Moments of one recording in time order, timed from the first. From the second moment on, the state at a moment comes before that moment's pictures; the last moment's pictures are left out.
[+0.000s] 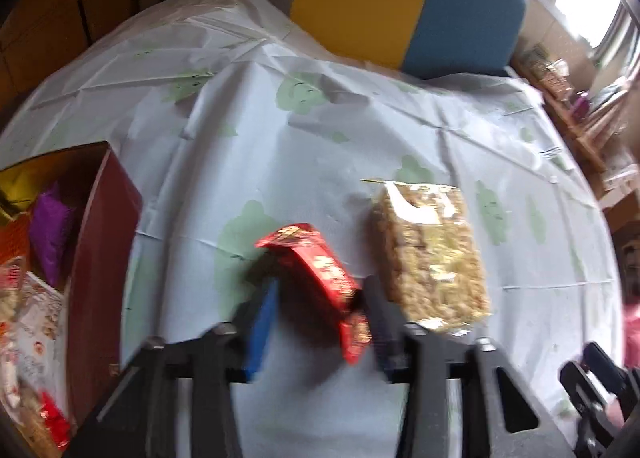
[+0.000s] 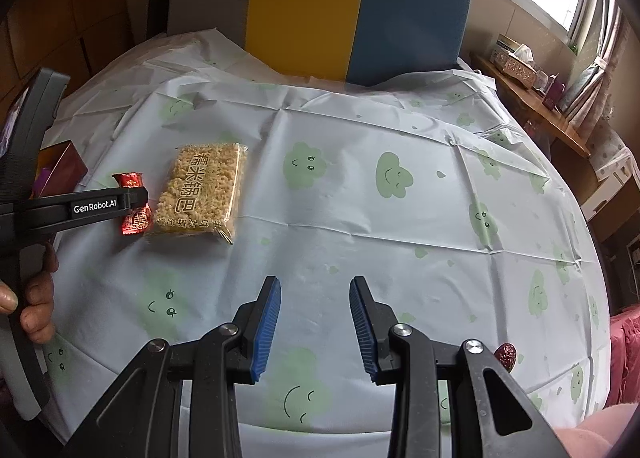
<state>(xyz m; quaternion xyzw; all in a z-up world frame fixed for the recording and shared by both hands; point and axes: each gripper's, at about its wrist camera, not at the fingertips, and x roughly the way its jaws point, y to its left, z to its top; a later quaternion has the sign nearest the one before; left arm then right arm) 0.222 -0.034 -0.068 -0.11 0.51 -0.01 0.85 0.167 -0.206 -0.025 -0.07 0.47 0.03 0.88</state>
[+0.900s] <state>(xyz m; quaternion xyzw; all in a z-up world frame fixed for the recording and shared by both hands) 0.131 -0.049 -0.062 -0.03 0.52 -0.09 0.85 0.166 -0.209 -0.025 -0.08 0.47 0.01 0.88</state>
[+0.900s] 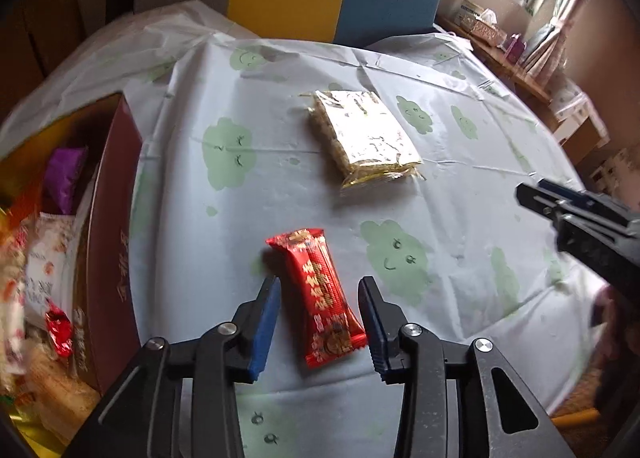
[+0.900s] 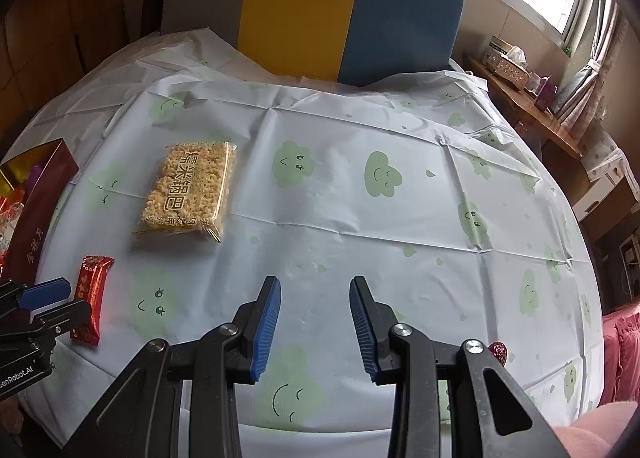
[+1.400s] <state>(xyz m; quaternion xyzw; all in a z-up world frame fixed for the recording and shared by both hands) 0.100 -0.053 -0.084 0.06 0.44 -0.07 0.89 0.170 -0.210 -0.033 -0.08 0.49 0.01 0.87</state>
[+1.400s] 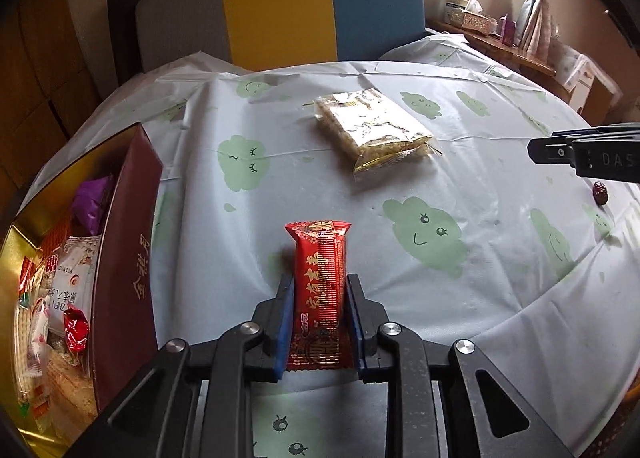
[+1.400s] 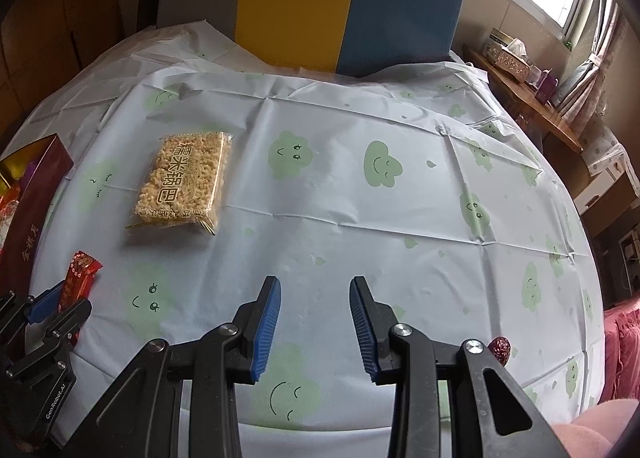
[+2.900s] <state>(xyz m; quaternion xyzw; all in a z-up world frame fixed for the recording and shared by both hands) 0.084 -0.047 -0.090 0.05 0.38 -0.08 0.92 0.195 -0.159 -0.068 -0.10 0.59 0.12 0.79</state>
